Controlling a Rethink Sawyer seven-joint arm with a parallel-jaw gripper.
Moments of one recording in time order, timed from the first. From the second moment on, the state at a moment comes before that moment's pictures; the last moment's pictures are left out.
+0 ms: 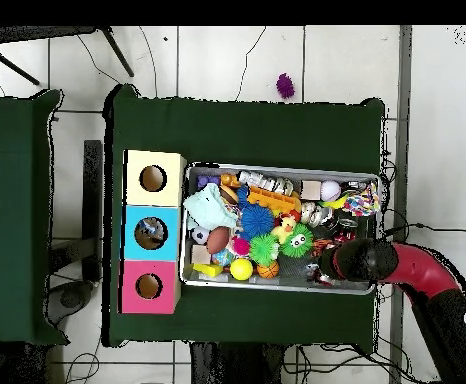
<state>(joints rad) -1.13 -0.34 0.61 1.62 -0.74 0.96 0.36</state>
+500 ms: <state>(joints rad) -1.13 -0.35 0.58 1.59 -0.74 0.98 0.36</state>
